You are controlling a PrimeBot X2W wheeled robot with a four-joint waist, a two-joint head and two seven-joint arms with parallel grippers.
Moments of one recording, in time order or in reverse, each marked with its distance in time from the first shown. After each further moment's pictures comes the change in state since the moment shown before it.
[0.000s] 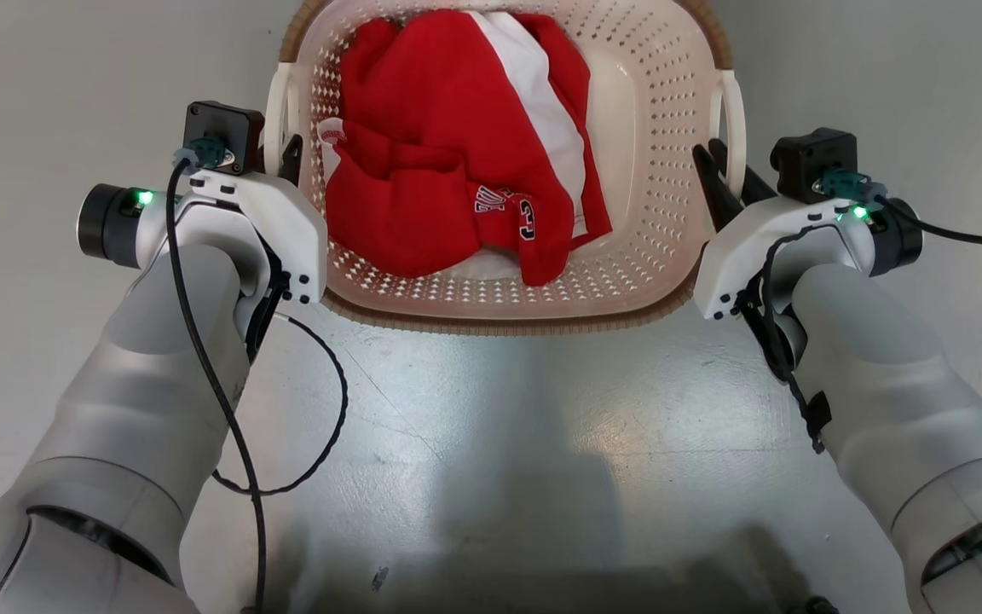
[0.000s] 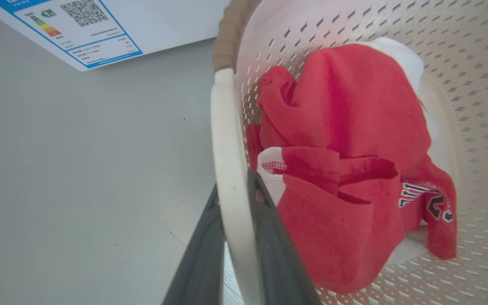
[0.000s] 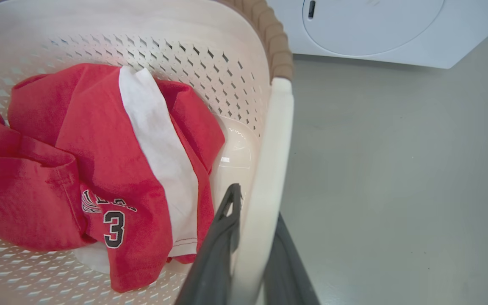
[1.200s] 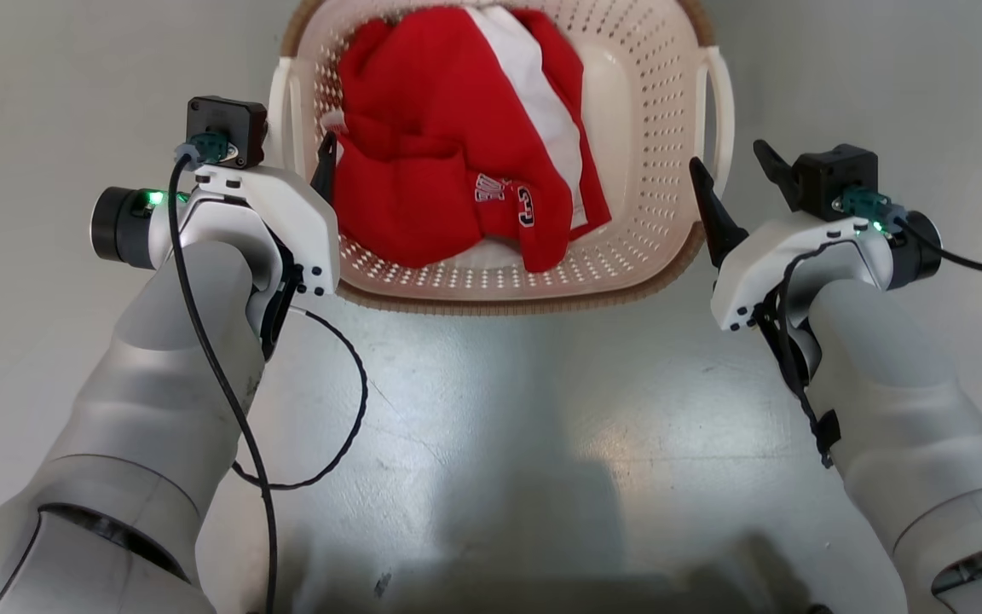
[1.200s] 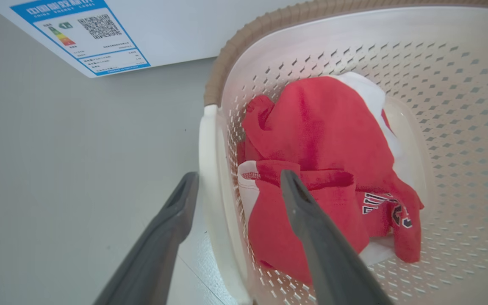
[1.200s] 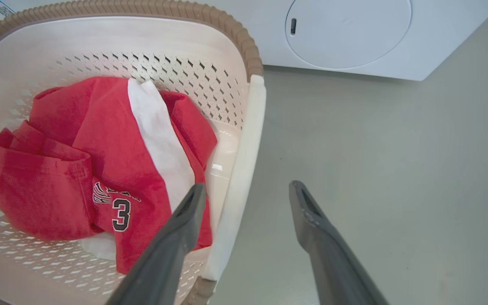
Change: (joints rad) left arm -0.005 -0.027 0.044 0.008 -0.022 0.014 -0.009; right arm 0.078 0.002 -0.290 -0.080 -0.280 0.001 0.002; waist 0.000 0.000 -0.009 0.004
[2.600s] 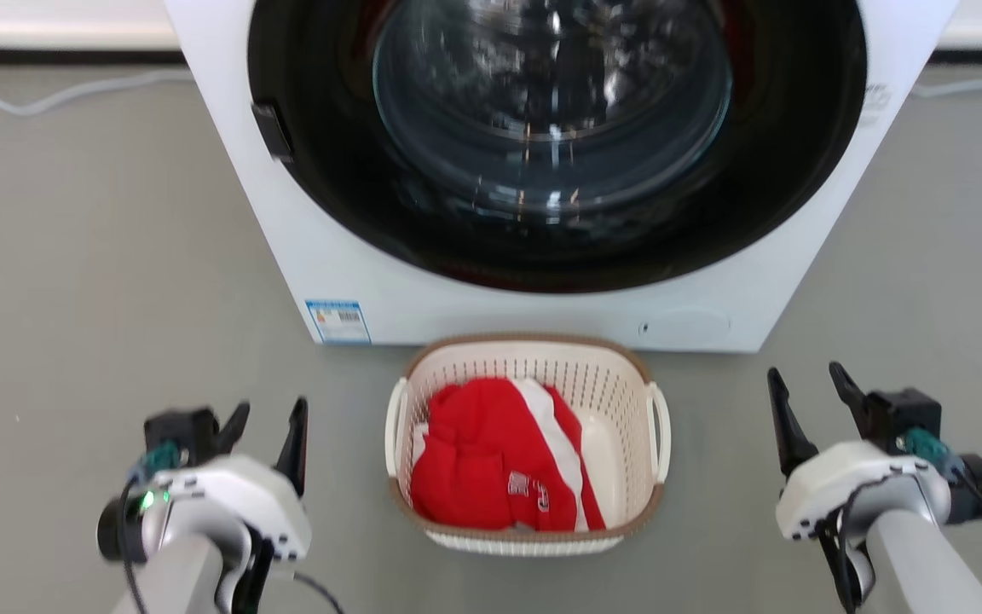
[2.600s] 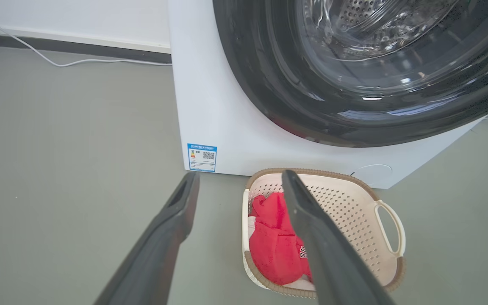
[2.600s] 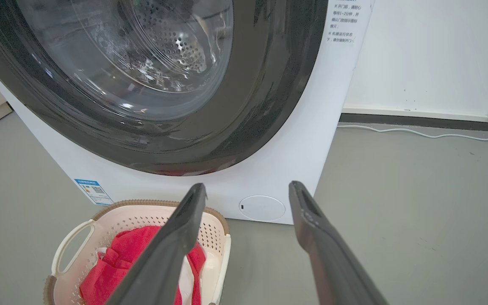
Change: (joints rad) left arm 0.676 0.094 0.388 -0.464 0.120 -0.015 -0.008; right arm 0.544 -0.014 -0.330 -0.347 -0.186 0.000 0.000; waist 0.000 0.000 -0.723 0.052
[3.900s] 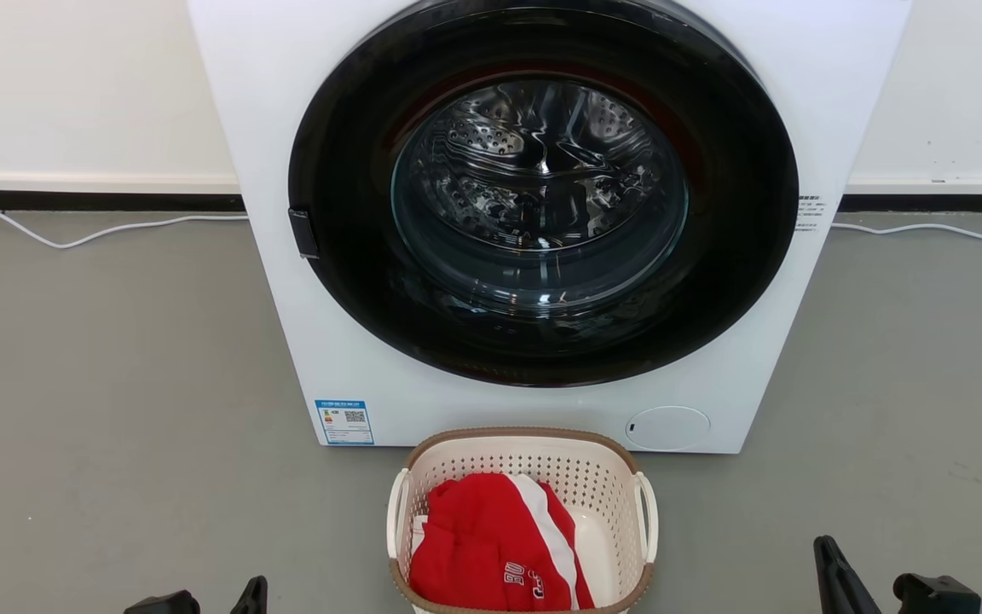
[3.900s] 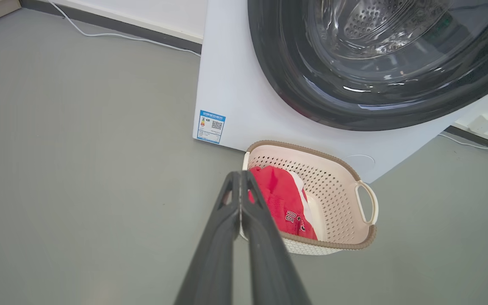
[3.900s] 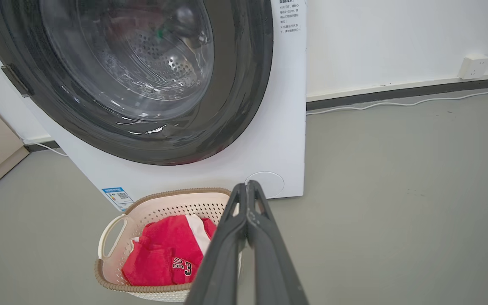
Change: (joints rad) left arm 0.434 -0.008 0.128 -0.237 0.007 0.026 0.020; right arm 0.448 0.045 -0.024 -0.305 0.138 -0.001 0.026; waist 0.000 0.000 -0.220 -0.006
